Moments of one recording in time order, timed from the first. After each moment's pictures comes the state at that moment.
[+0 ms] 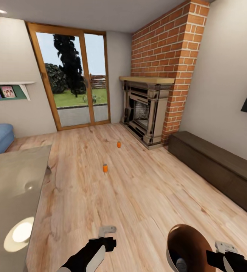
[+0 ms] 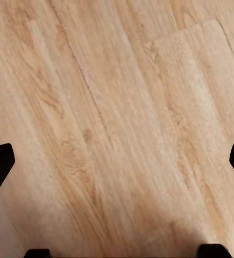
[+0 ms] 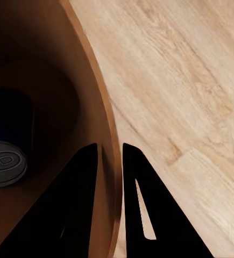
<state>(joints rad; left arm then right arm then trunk) -0.50 -0.16 -0.46 -0.47 0.53 0.30 0.31 -0.46 -0.24 -0.48 -0.39 0.22 0.34 0.16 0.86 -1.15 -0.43</state>
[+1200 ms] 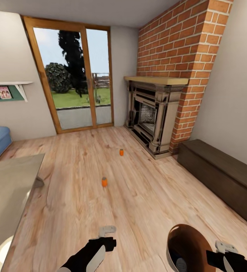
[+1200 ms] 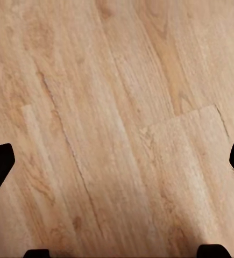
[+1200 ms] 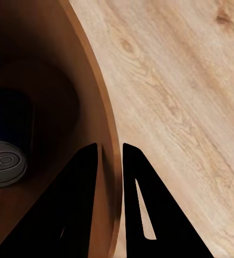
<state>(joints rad) -0.50 -0.16 -0.46 -0.47 0.53 0.29 0.31 -0.46 -0.24 -0.48 -0.39 0.22 0.34 0.16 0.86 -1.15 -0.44</state>
